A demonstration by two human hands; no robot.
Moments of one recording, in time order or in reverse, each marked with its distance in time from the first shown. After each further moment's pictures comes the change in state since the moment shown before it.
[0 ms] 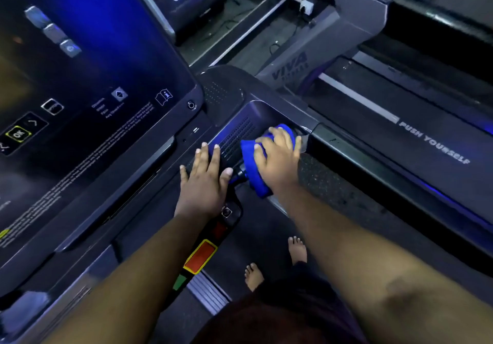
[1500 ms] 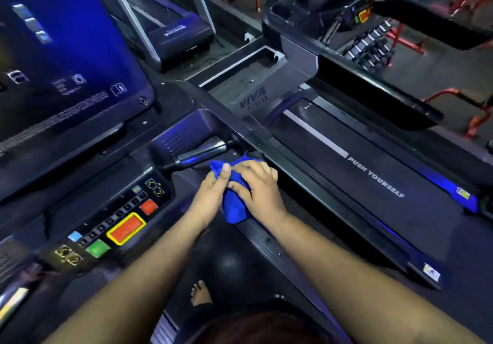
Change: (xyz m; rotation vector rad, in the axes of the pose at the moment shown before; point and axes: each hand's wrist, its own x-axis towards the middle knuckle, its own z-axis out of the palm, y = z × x) left_hand -0.078 0.172 0.060 -1.263 -0.020 0.037; right_hand -0.106 0.075 -0.169 0.185 -0.037 -0.400
